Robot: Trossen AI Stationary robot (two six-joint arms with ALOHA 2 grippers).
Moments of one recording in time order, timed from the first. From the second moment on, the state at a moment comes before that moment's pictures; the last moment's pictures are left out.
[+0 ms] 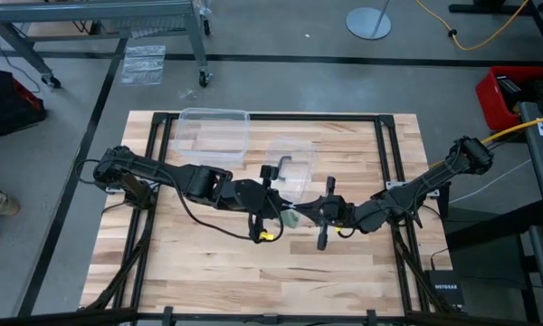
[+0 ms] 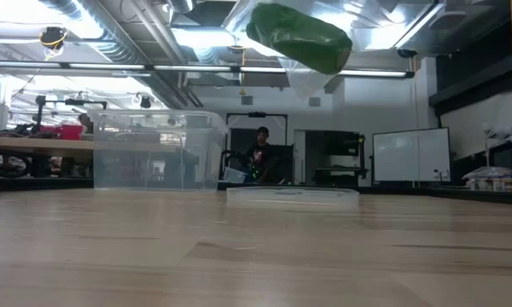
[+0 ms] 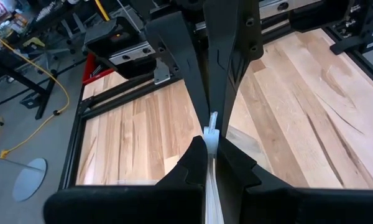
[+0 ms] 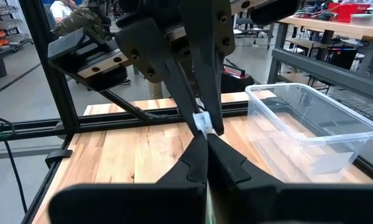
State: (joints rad) left arm -0.27 1.72 1.76 -0.61 -0.34 0.26; right arm 0.52 1.28 0.90 0.22 0.69 0.13
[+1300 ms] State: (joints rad) left arm -0.27 1.72 1.76 -0.70 -0.34 0.22; right arm 0.52 1.29 0.90 0.24 0.72 0.13
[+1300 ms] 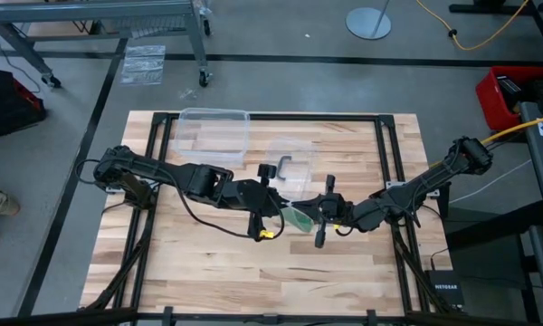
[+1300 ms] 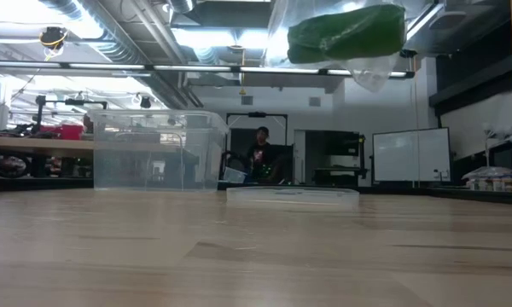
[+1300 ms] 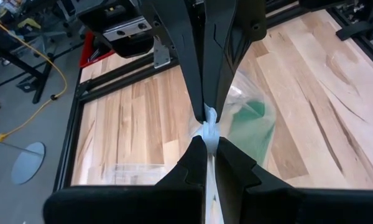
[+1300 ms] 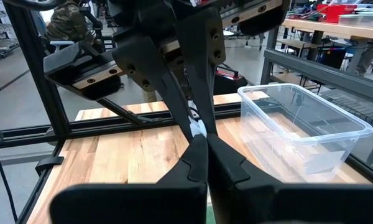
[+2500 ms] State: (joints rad) left arm -0.27 1.72 1.76 -0.58 -0.35 0.20; right arm 0.52 1.28 0.90 0.24 0.71 0.13
